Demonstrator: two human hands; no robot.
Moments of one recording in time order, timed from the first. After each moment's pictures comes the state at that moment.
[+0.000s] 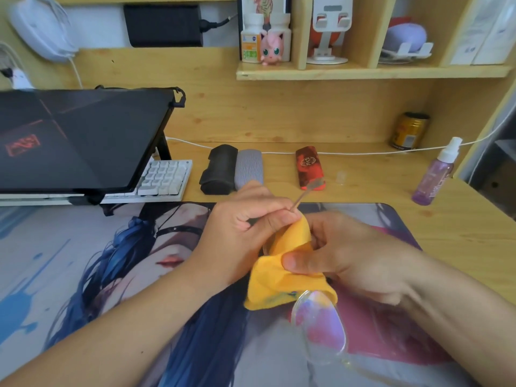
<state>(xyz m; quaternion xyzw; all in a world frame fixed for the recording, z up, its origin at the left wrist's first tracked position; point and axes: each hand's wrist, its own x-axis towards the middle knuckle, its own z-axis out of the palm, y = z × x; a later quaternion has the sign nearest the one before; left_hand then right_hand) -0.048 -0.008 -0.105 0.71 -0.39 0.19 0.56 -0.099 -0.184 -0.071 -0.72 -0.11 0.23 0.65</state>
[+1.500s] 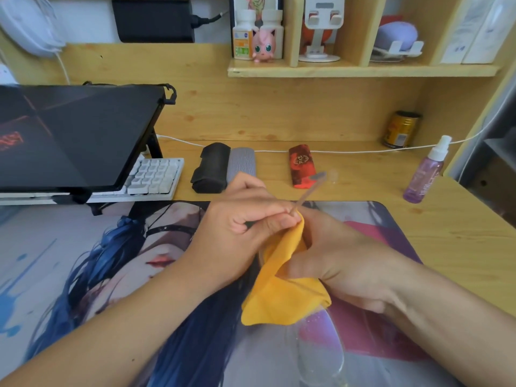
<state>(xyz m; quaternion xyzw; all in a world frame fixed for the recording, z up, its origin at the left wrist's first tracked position) -0.051 -0.011 -0.099 0.71 -0.42 0.21 0.52 -0.105 -0.174 -0.067 -0.70 -0.15 0.20 0.67</state>
